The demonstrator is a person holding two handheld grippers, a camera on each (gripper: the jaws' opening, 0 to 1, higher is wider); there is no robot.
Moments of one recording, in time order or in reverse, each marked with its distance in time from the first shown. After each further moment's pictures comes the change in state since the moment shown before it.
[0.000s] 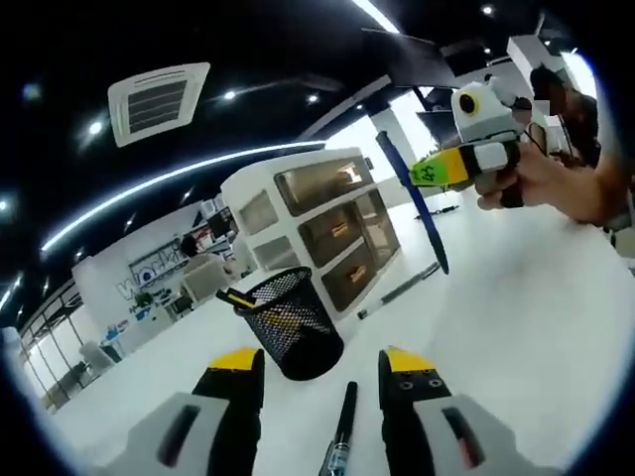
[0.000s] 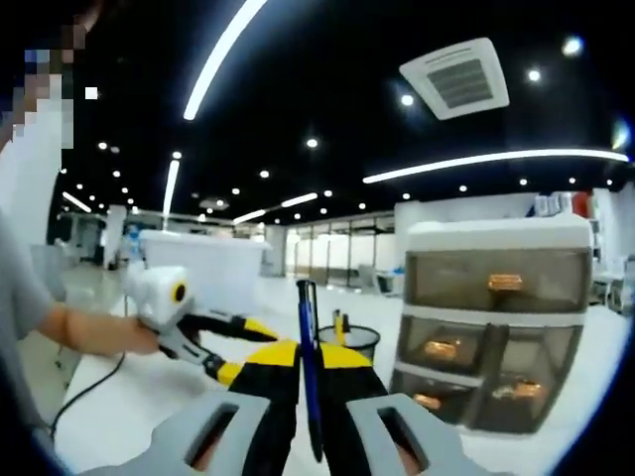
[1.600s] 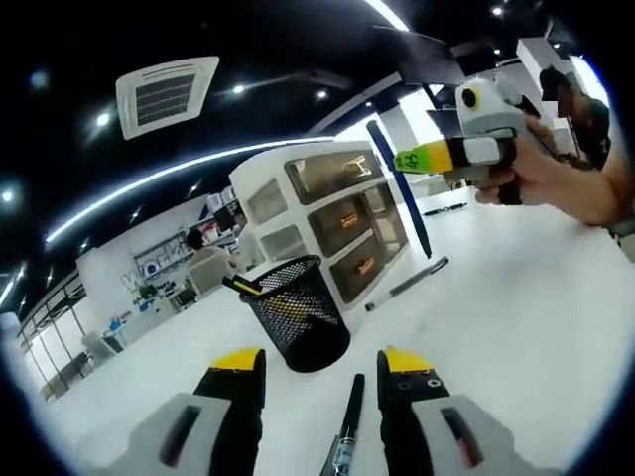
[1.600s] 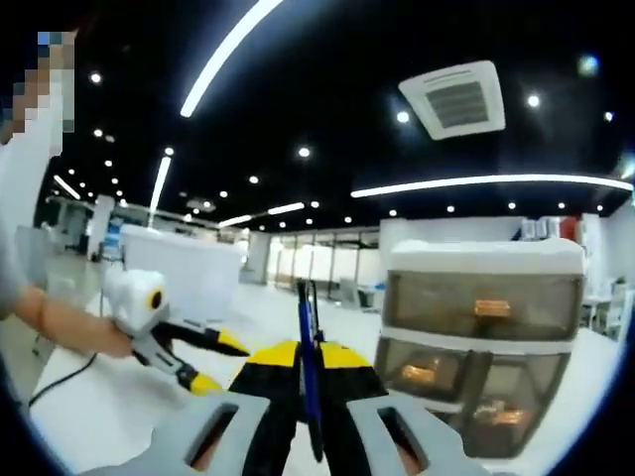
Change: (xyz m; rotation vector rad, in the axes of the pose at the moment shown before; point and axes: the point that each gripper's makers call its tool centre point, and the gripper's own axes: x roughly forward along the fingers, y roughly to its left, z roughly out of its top) left arm 0.003 0.000 -0.006 -0.028 0.017 0.025; right arm 0.014 -0.024 0.017 -0.073 -0.052 -0.069
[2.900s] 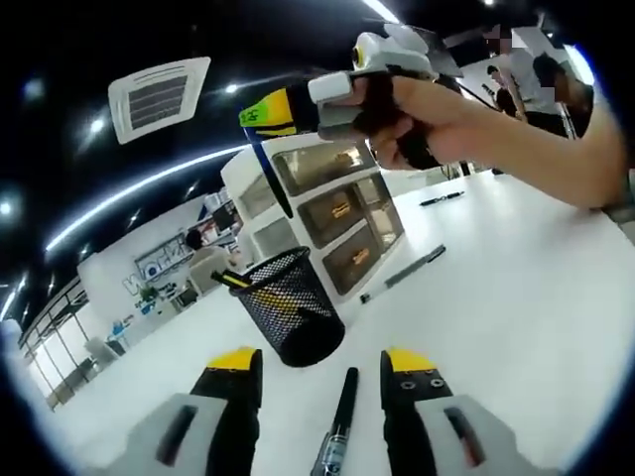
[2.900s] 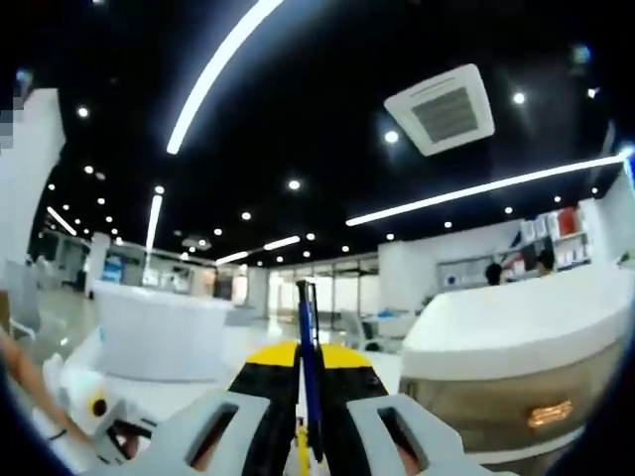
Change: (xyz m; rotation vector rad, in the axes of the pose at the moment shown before) left arm 0.004 -0.010 -0.009 0.029 0.023 -0.001; right arm 0.099 -0.032 0.053 0.086 -0.140 -0.018
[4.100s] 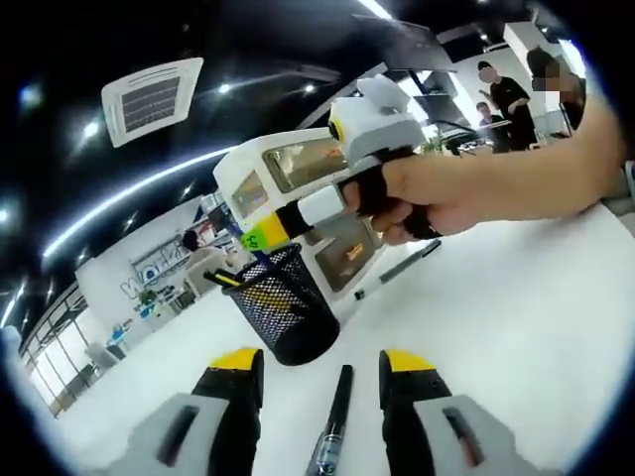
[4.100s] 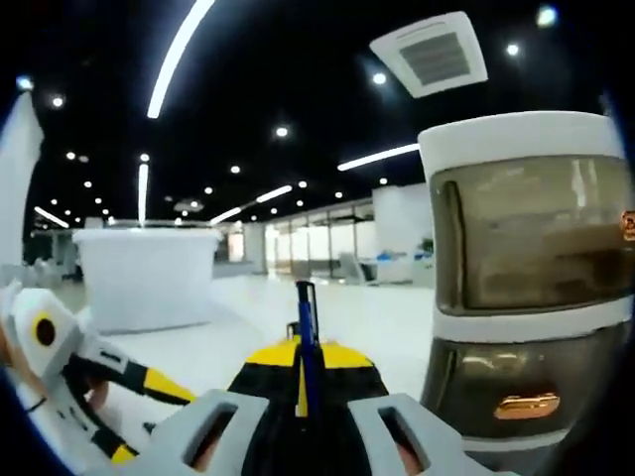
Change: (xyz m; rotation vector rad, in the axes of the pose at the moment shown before) left arm 0.003 0.000 -0.002 0.035 -0.007 -0.021; right arm 0.011 0.005 -0.119 0.062 0.237 -0.014
